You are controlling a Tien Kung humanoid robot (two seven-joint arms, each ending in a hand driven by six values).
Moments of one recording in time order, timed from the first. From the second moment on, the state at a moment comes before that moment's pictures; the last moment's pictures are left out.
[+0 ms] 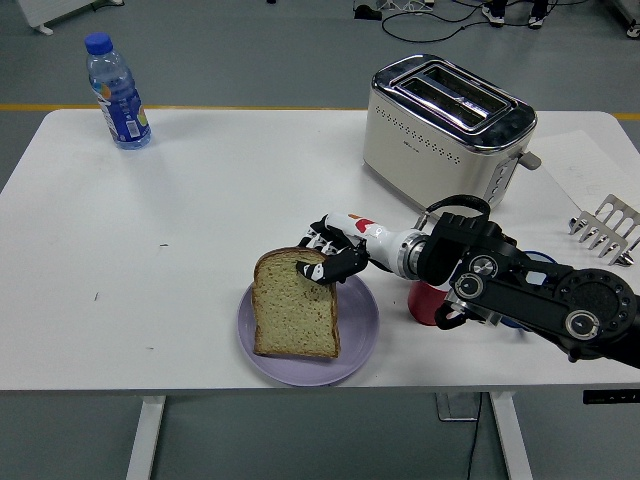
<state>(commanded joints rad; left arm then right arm) -0.09 0.01 -0.95 -0.18 0.93 0.27 0.21 1.02 -0.24 0.26 1.33 -0.82 -0.19 -0.37</state>
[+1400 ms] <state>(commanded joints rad) -0.09 0.01 -0.95 -0.18 0.95 0.26 0.22 1.02 -0.13 0.25 1.17 -0.99 -0.16 -0.24</state>
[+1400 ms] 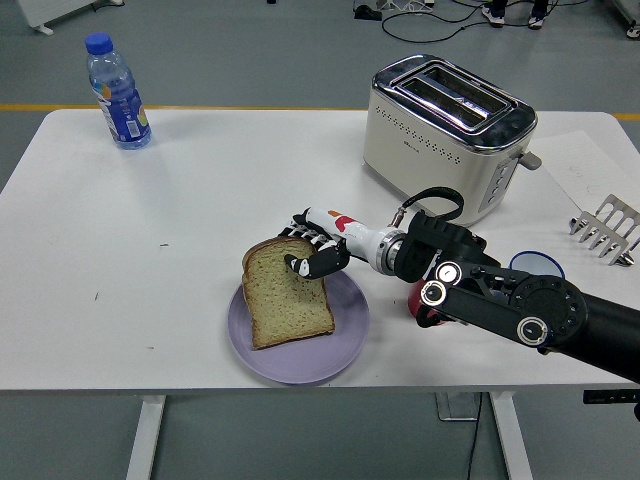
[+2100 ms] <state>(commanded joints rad) -0.09 0.01 -0.95 -0.18 0.94 0.26 0.22 1.01 -0.15 0.28 1.22 -1.14 -0.20 -0.21</state>
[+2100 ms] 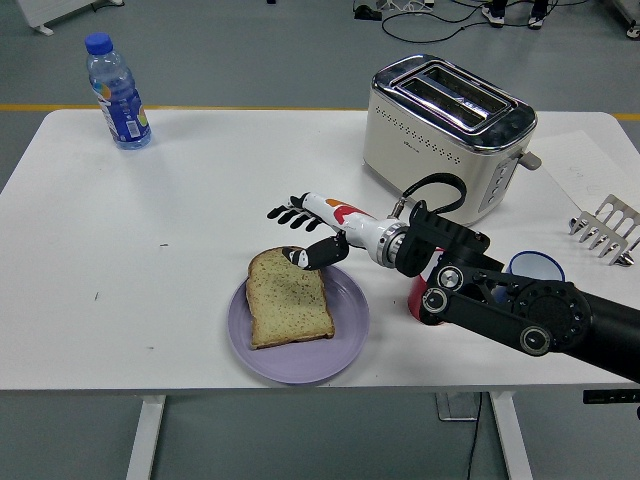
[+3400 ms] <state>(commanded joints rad) -0.09 0.01 -0.95 -0.18 0.94 0.25 0.22 0.87 -0.39 0.78 1.57 -1.03 -0.42 0.08</state>
